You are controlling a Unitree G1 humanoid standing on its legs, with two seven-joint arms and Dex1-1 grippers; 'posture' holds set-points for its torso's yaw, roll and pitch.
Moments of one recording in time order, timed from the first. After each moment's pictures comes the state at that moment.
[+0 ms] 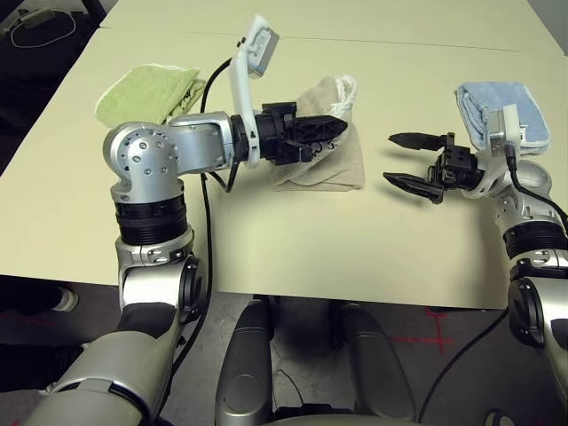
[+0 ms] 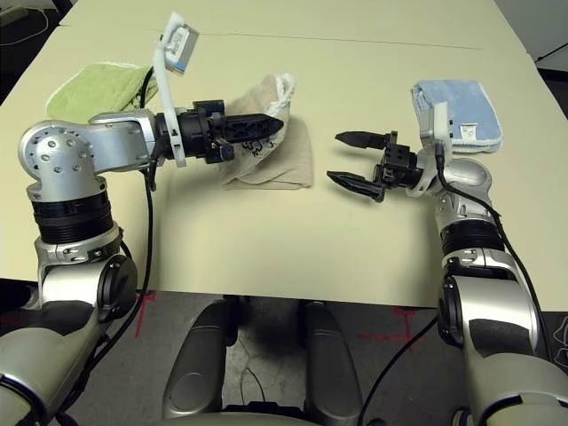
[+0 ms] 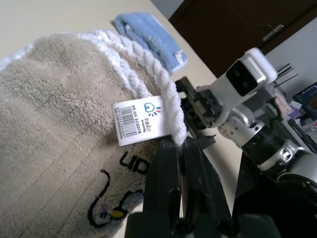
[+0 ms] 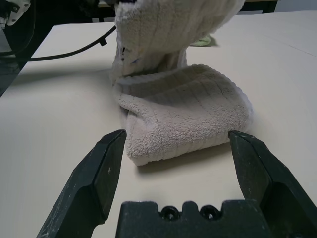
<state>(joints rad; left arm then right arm) -1.00 0.27 0.13 -0.02 -0.87 1.36 -0.41 -0.84 -0.53 -0.16 0.90 0.37 -0.32 1.54</state>
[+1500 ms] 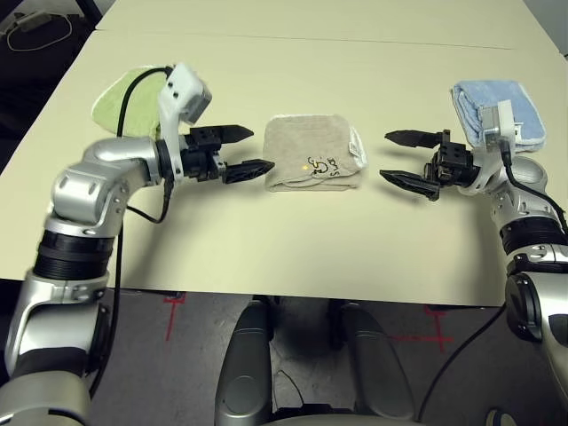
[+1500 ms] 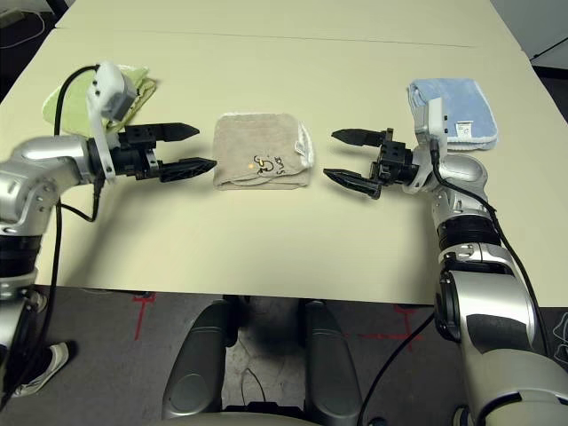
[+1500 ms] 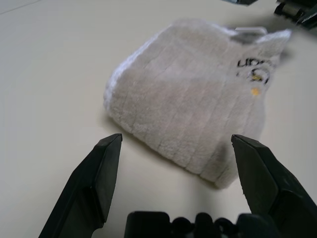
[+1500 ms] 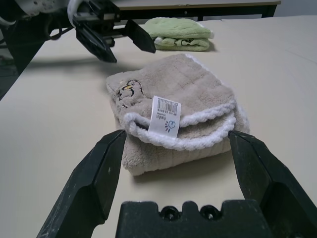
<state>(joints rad) -0.71 0.68 -0.08 0.18 -0.36 0.39 -0.98 -0.89 -0.51 -0.15 0.93 0.35 -0.30 1.54</state>
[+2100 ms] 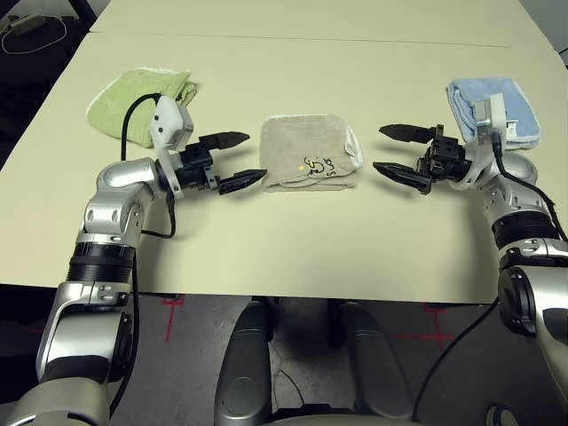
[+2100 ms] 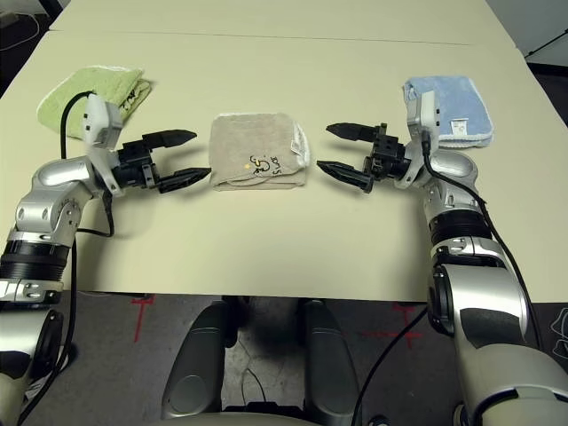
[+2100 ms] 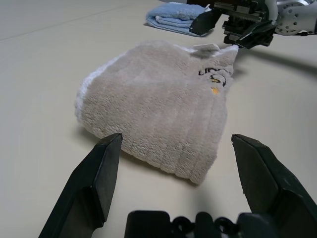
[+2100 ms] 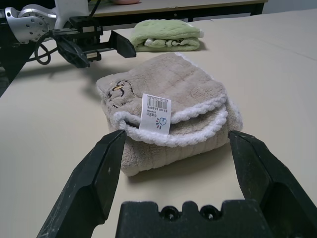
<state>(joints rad) -0.63 0.63 0.03 0.32 -0.43 0.13 -1.24 -0.91 -0.49 -0.15 0.98 0.35 -0.30 1.52</state>
